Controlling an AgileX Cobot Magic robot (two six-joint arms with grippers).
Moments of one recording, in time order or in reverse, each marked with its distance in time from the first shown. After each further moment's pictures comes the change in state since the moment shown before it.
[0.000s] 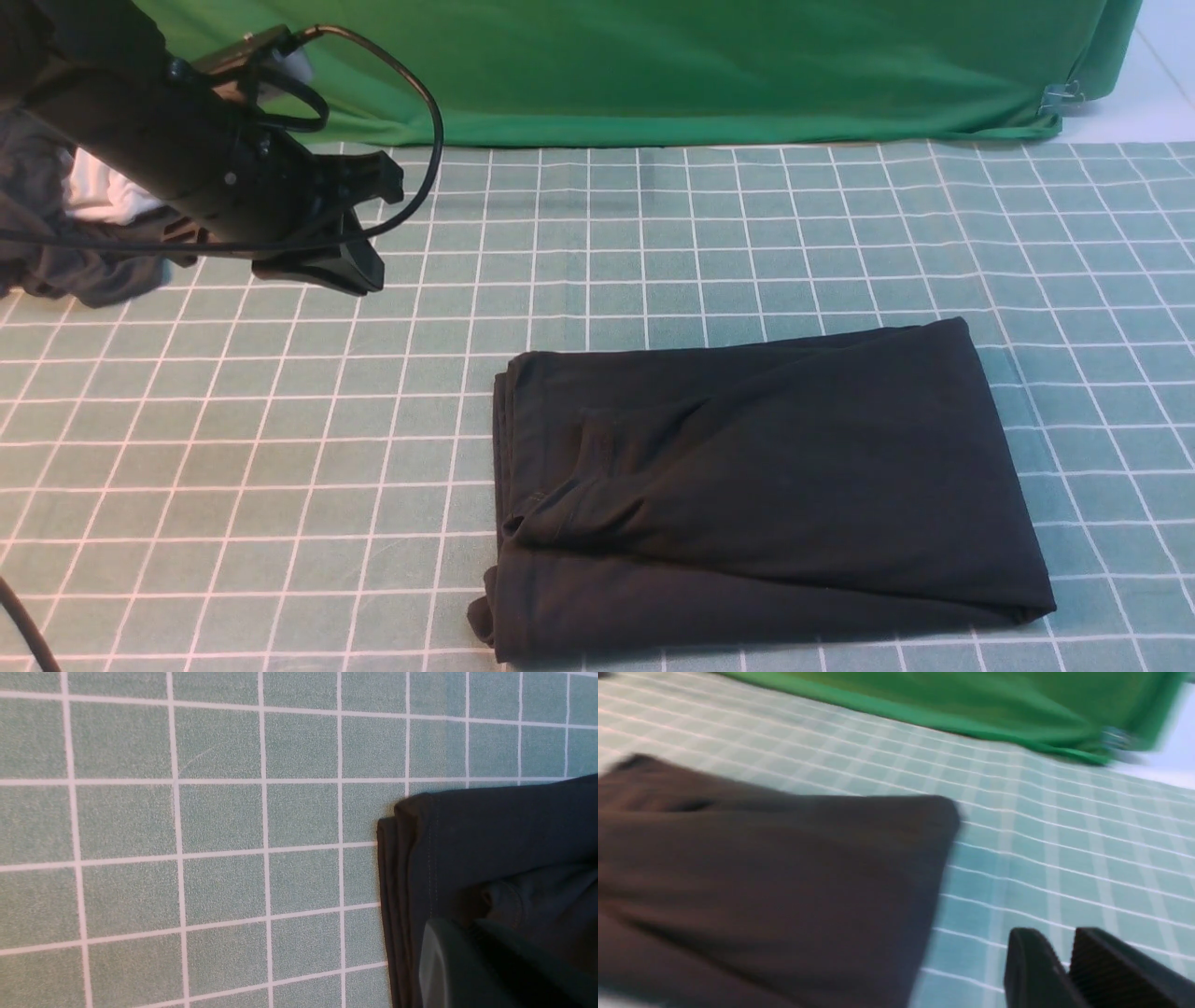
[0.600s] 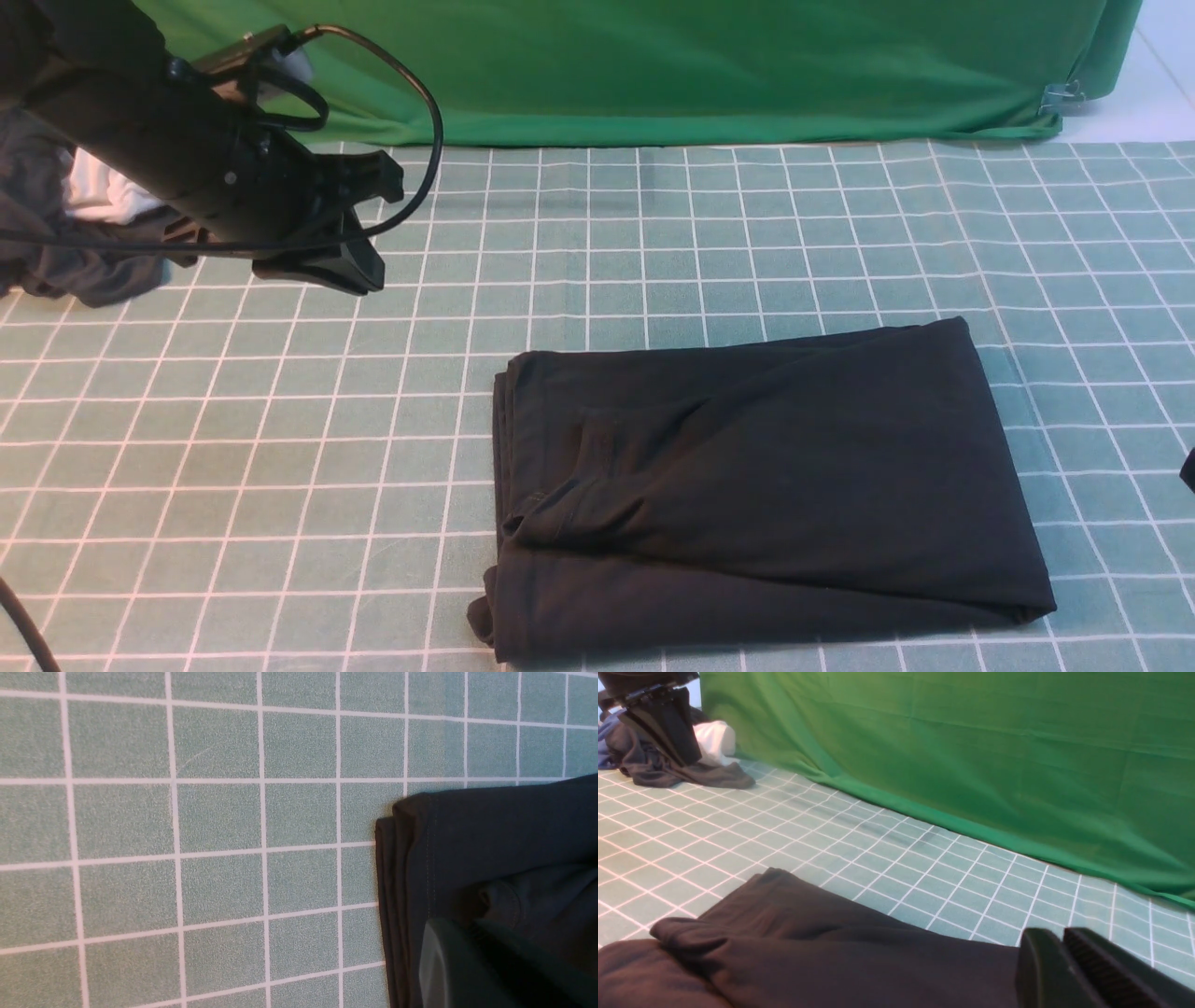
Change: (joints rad) right arm 0.275 0.217 -0.187 0.001 -0.164 -0.001; left arm 0.000 0.000 0.000 -0.004 0.001 0.000
